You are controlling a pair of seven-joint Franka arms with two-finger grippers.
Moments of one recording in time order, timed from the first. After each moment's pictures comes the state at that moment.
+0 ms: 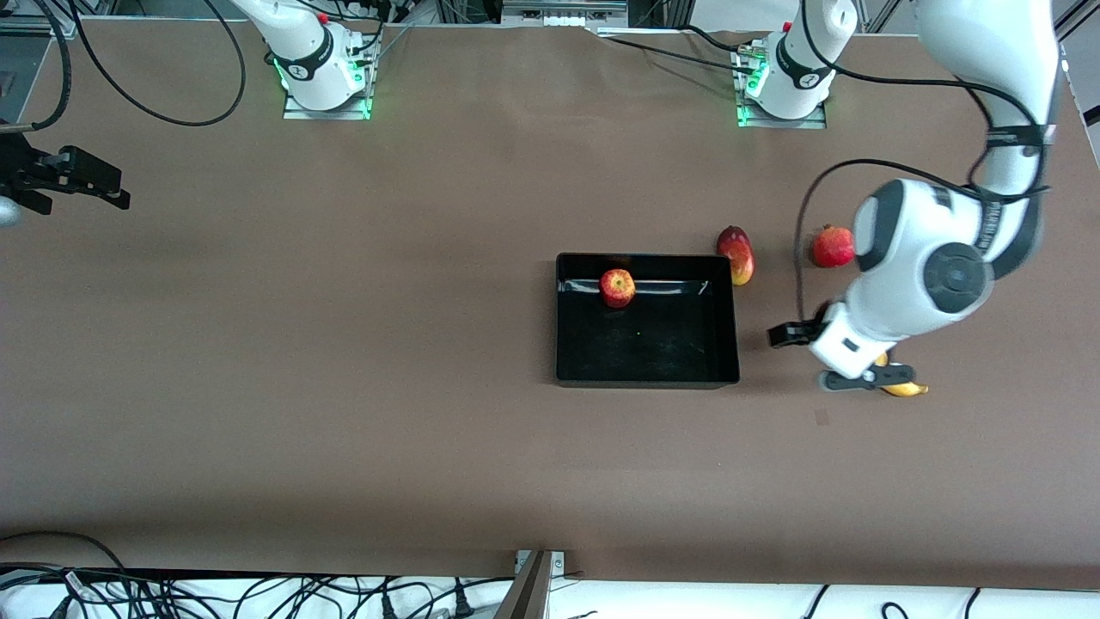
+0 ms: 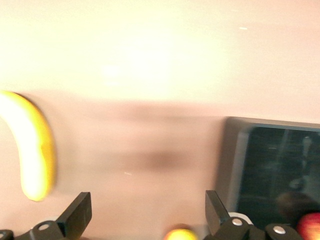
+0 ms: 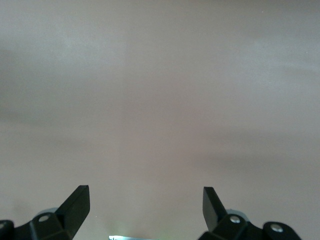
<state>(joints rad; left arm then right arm) -0.08 0.43 -0.01 -1.69 -0.03 2.04 -0.16 -0.08 0.05 0.04 -1.52 -0.01 1.51 -0.13</state>
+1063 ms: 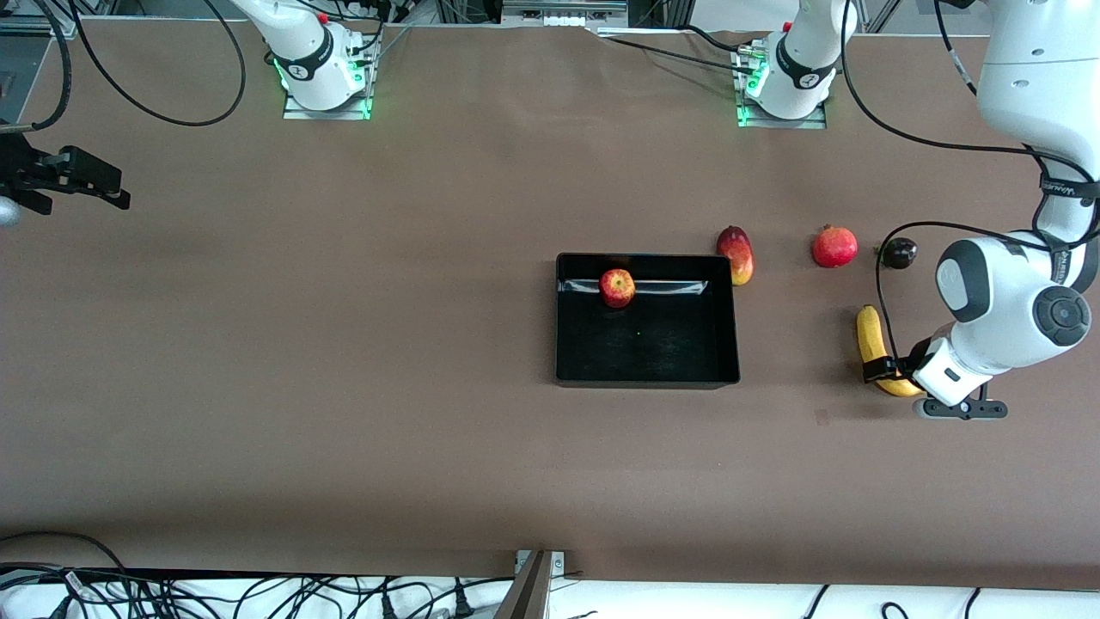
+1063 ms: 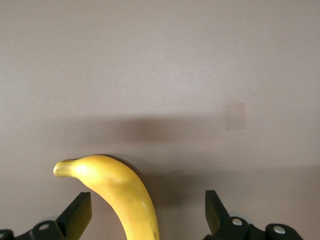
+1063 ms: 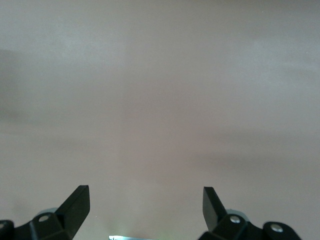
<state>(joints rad) 0.14 0.61 0.00 -1.75 -0.03 2.39 0.17 -0.08 0.05 0.04 -1.52 -0.01 1.51 -0.13</state>
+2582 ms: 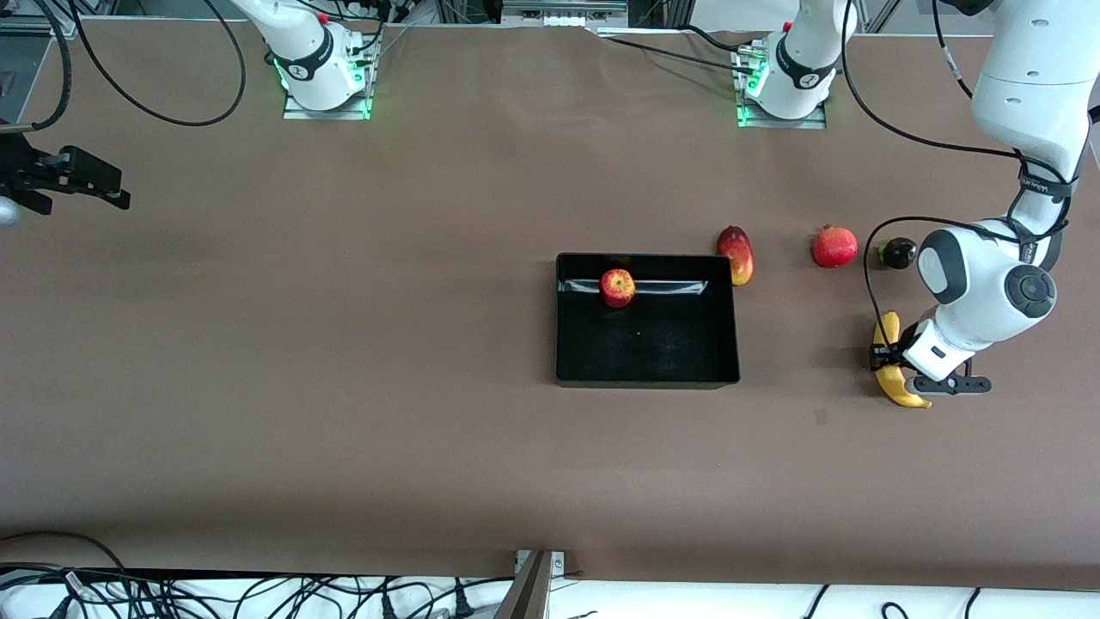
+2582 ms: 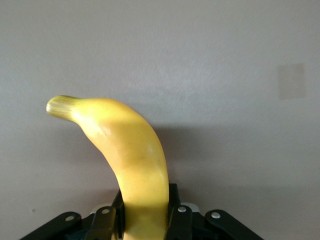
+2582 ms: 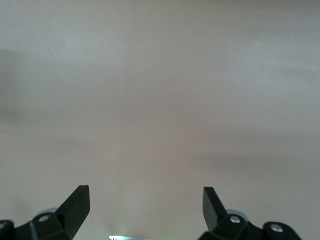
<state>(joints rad) 0.19 0.59 -0.01 -1.91 -0.03 2.58 0.19 -0.08 0.05 0.04 -1.52 -0.01 1.51 -0.13</state>
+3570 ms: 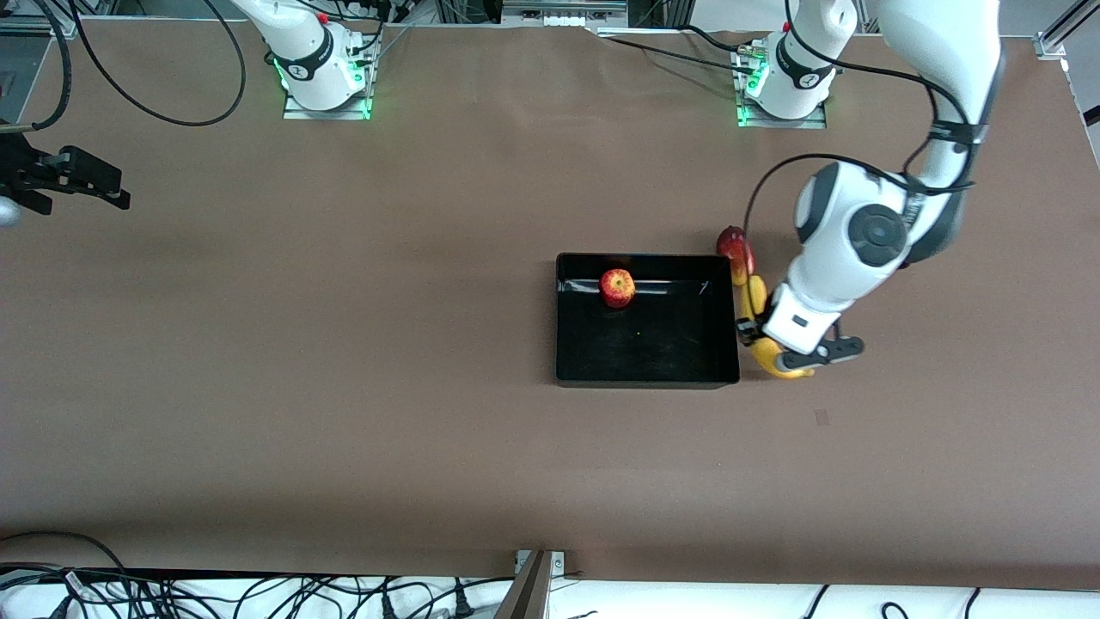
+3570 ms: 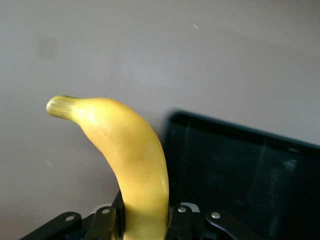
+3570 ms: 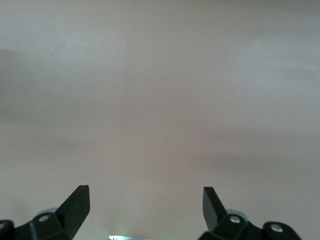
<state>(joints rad) -0.26 0.37 -0.06 -1.91 -0.03 2.34 -0.59 -0.08 0.05 0.04 -1.52 -0.01 1.51 -0.13</state>
